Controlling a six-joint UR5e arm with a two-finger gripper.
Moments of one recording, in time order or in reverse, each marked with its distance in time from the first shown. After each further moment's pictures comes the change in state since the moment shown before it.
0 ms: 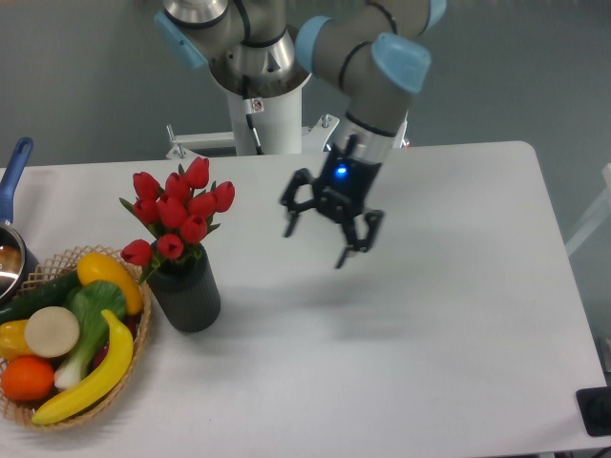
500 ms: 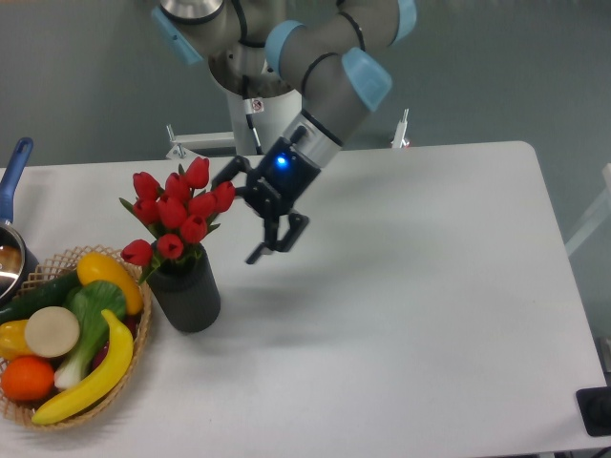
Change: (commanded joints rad) arm -0.069 0.028 -0.086 0.002 -0.215 0.092
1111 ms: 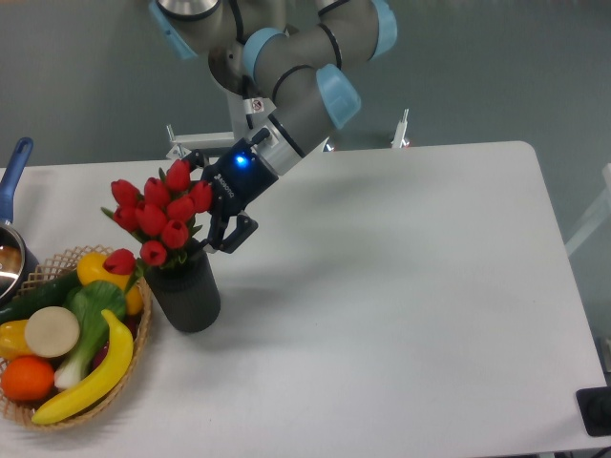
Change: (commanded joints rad) arm -0.051 -0.034 0.014 -0.002 -0.062 -0.011
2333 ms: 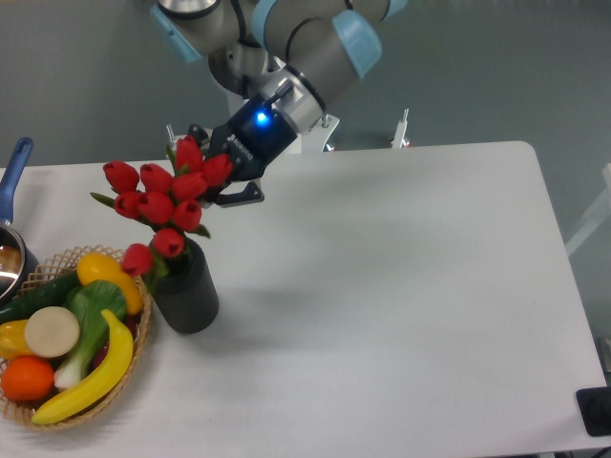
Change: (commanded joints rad) arm 0.104 0.123 0.132 -0.003 -0.106 -0.422
